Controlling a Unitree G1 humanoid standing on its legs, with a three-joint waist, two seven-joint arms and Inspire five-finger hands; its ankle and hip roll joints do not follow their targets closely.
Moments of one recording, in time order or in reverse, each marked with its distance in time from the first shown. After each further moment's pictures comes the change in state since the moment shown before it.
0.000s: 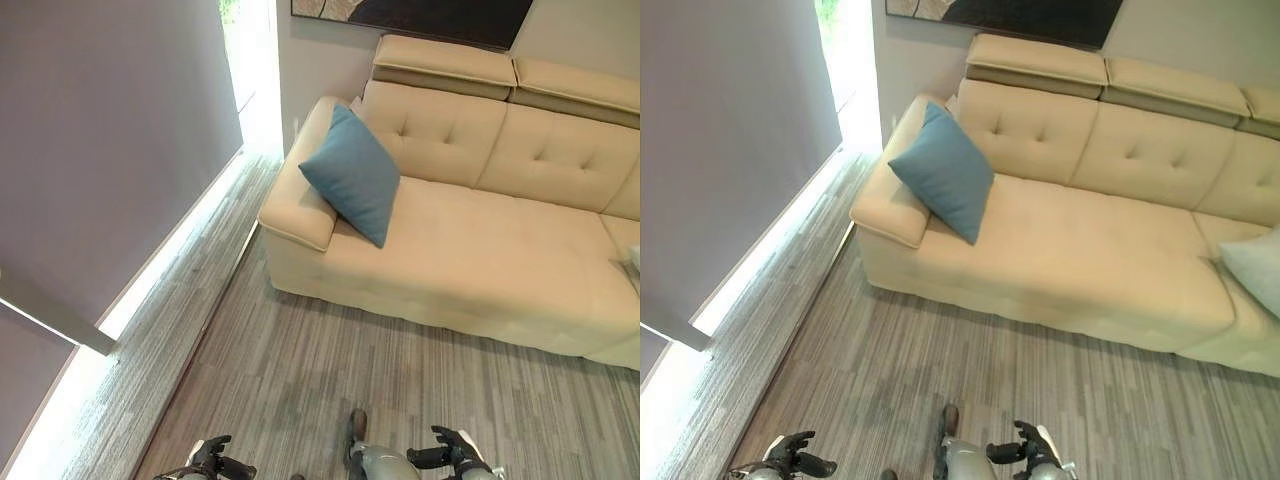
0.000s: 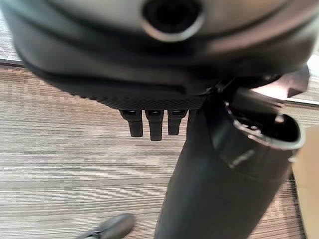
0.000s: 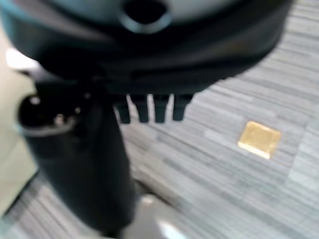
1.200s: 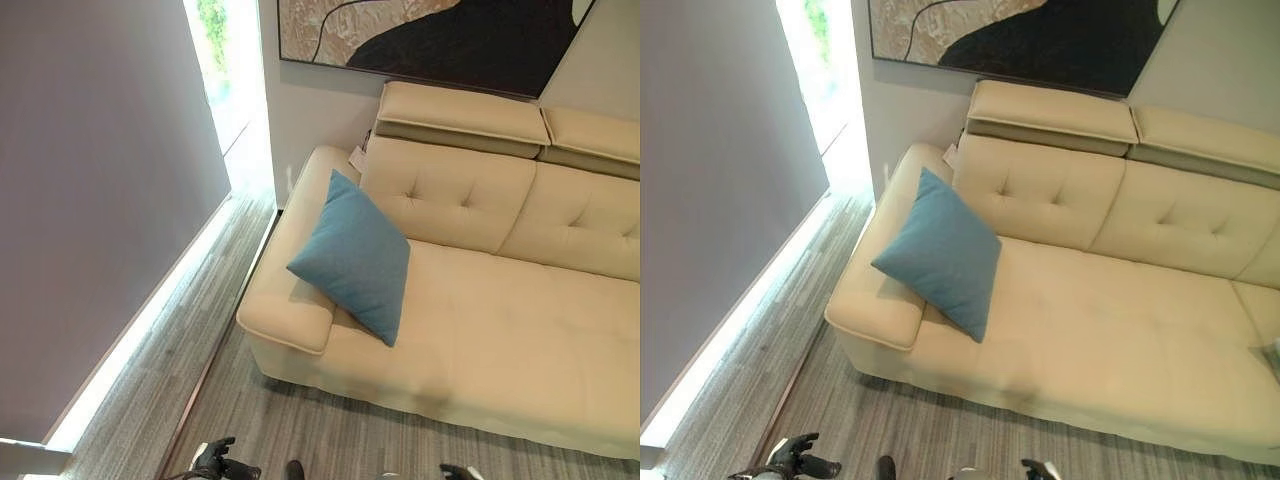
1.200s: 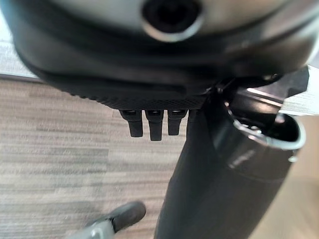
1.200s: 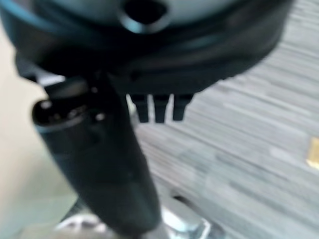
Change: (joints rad) left arm 0.021 -0.002 -0.006 -0.018 -0.020 0.001 0.003; right arm 0.037 -0.022 -0.011 0.037 0.009 0.000 0.007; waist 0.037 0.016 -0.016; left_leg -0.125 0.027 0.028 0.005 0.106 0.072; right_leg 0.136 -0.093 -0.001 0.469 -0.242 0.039
